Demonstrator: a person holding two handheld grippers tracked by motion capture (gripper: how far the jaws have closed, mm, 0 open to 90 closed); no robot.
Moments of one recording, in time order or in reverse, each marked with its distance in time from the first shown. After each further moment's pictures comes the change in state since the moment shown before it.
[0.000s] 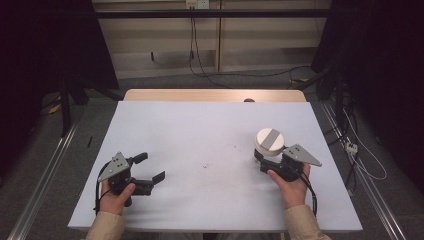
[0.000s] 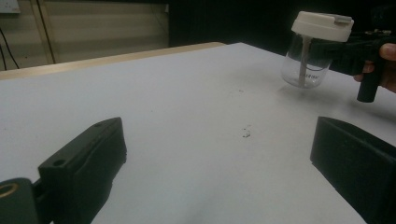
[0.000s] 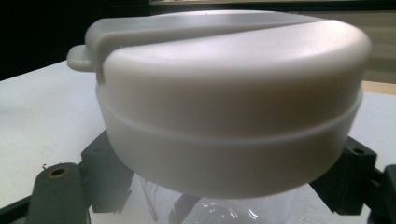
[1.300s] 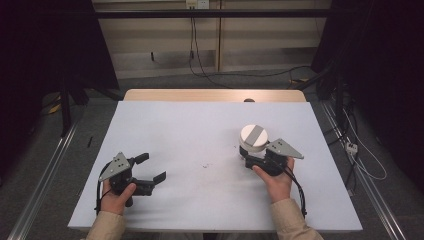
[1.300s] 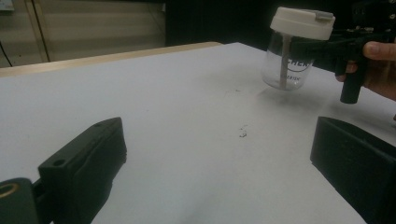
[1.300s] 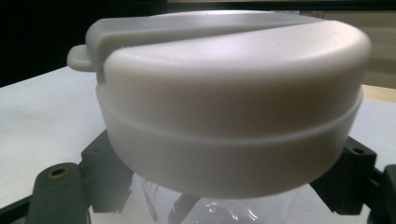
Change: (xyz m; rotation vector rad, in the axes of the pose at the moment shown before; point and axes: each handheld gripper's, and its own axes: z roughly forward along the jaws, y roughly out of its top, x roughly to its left) left arm 0.000 -0.001 0.002 0.001 -0.012 -0.008; right arm 0.027 0.009 0.030 0.013 0.057 -0.018
